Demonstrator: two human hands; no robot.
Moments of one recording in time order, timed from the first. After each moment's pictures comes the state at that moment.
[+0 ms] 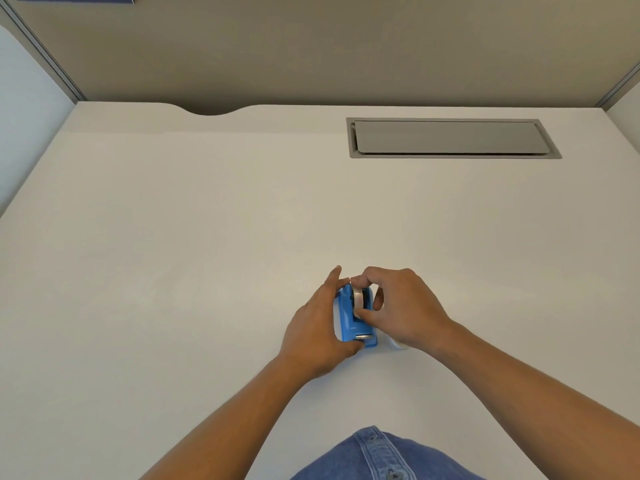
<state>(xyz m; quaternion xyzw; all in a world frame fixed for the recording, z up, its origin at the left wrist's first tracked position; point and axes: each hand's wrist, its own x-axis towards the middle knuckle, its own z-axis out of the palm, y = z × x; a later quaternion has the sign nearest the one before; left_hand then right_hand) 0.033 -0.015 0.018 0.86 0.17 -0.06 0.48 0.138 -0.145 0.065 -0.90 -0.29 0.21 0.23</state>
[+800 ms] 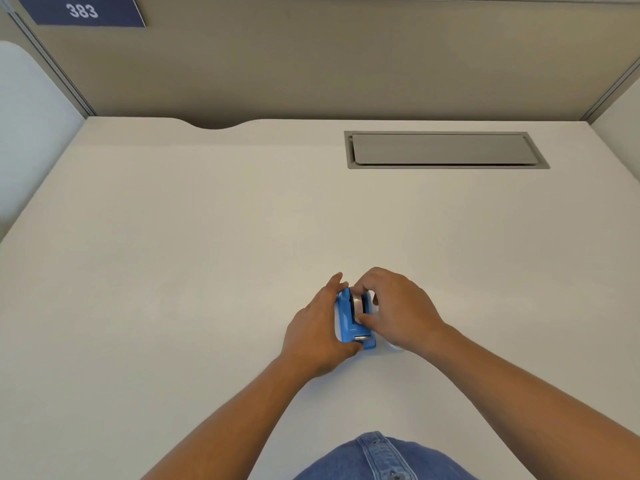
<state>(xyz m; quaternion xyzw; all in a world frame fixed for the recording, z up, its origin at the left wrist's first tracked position) 0.033 -0.016 0.020 0.88 0.17 -0.06 0.43 0.131 -0.142 0.065 -0.91 -0.32 0.18 0.19</state>
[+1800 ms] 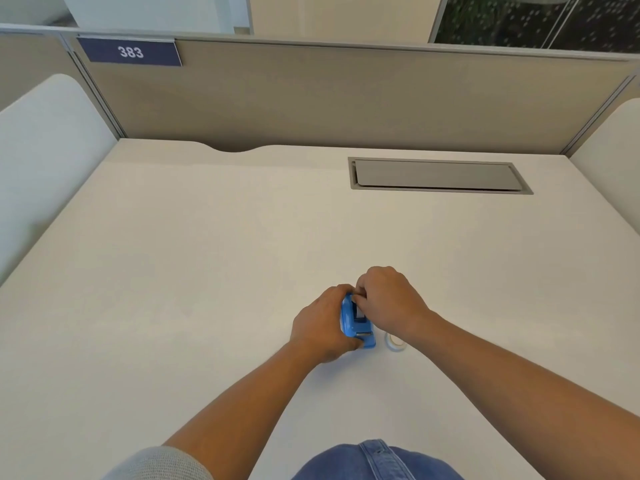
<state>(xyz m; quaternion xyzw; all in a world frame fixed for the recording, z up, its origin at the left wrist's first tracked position) 0.034 -0.017 0.035 0.92 0.16 -0.07 0.36 0.124 -0.124 0.082 -0.93 -0.31 0.15 0.14</state>
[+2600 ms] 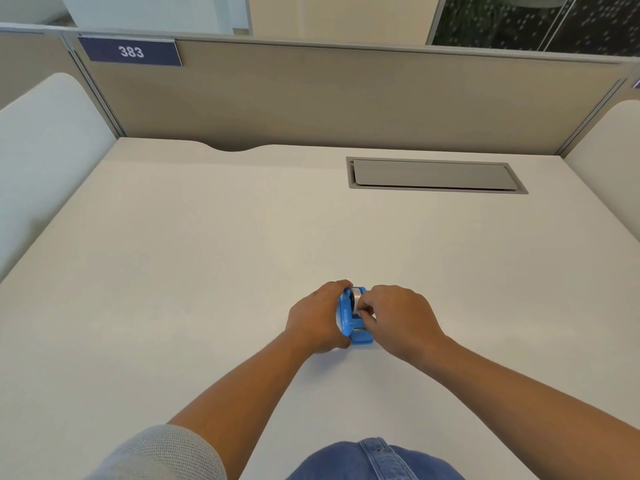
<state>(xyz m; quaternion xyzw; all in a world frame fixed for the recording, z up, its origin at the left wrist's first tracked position) 0.035 -0.008 0.034 0.93 0.14 -0.08 0.32 0.096 -0.154 0.083 -0.92 -0.36 0.09 0.08</state>
